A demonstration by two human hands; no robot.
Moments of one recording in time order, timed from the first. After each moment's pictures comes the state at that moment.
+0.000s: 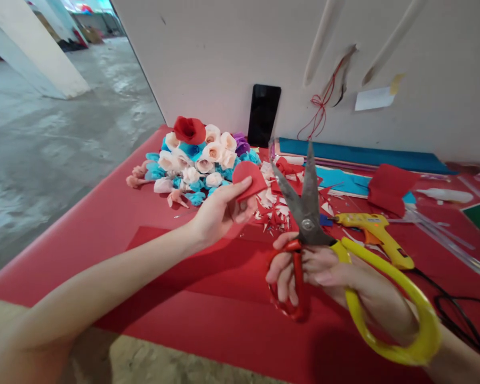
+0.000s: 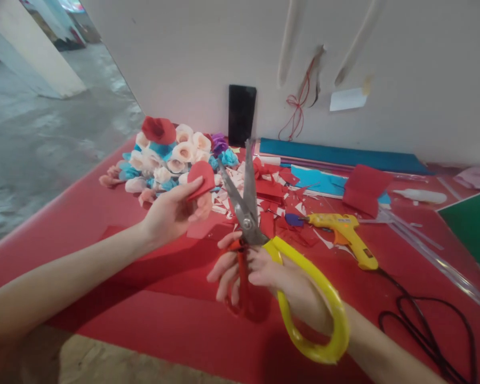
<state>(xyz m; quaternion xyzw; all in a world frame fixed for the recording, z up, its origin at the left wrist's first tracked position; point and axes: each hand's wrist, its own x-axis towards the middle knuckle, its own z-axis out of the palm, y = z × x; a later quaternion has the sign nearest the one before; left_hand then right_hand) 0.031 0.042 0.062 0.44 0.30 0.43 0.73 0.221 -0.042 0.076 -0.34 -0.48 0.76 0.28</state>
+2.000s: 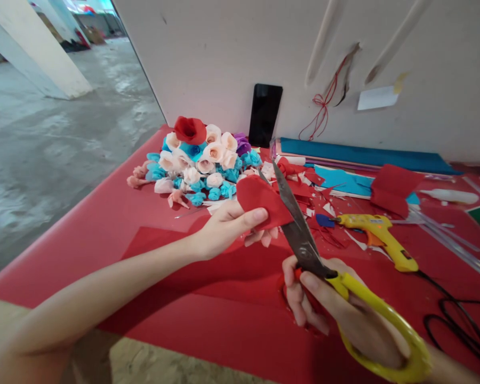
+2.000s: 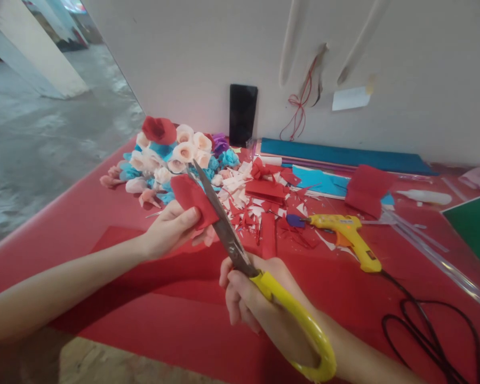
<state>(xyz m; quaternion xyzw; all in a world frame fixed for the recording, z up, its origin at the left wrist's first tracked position) 0.029 0.027 0.048 0.59 0.15 0.41 0.68 0.211 -0.061 0.067 -0.45 -0.50 0.68 0.28</state>
